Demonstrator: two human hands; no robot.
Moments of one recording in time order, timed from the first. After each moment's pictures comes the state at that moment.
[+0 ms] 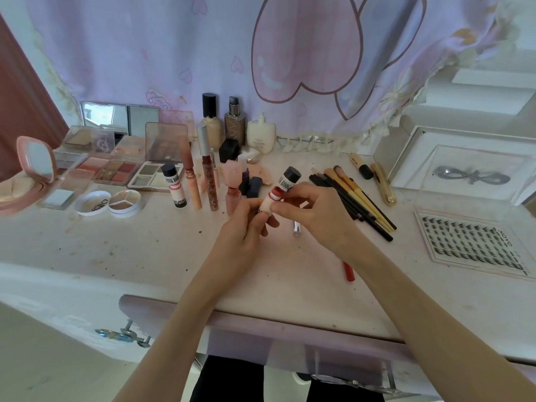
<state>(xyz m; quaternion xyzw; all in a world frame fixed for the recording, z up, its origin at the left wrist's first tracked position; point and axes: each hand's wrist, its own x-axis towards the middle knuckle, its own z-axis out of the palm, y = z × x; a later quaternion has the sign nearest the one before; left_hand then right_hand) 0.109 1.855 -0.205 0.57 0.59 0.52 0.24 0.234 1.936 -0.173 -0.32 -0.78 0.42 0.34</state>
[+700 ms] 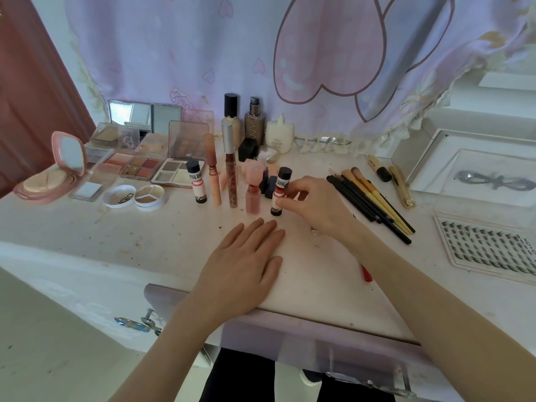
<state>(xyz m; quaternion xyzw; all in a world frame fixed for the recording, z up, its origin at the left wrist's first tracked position) 0.096 1.815 -0.224 0.71 0.70 0.13 -0.01 0.202 1.959 -0.182 -0.38 -0.85 0.28 0.25</state>
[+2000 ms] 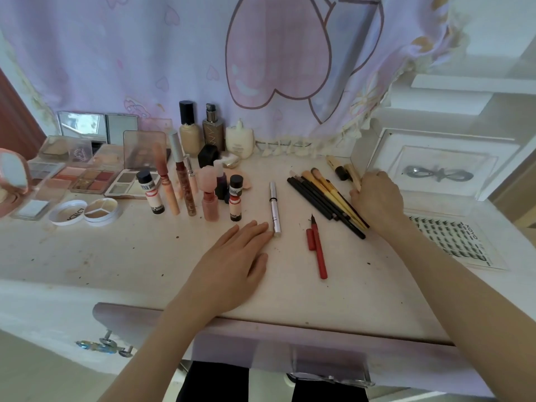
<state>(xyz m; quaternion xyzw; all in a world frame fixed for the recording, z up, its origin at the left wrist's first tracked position) 0.123 1.847 -0.223 0.74 0.64 0.18 0.03 0.324 2.032 -0.189 -0.64 -0.75 -0.01 0.16</state>
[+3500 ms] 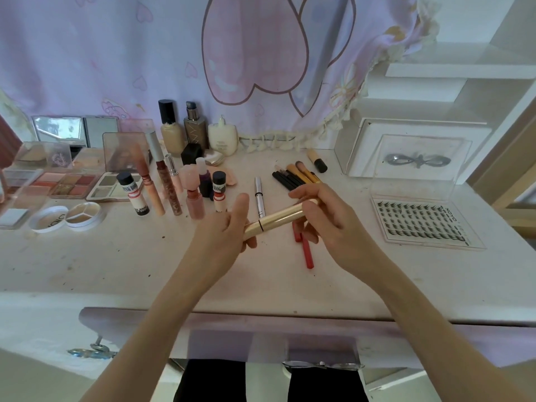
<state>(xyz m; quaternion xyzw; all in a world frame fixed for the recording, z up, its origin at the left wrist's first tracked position) 0.146 1.851 -0.170 0.51 0.70 0.42 0.28 0.313 1.907 -0.166 -0.32 -0.74 0.46 0.38</state>
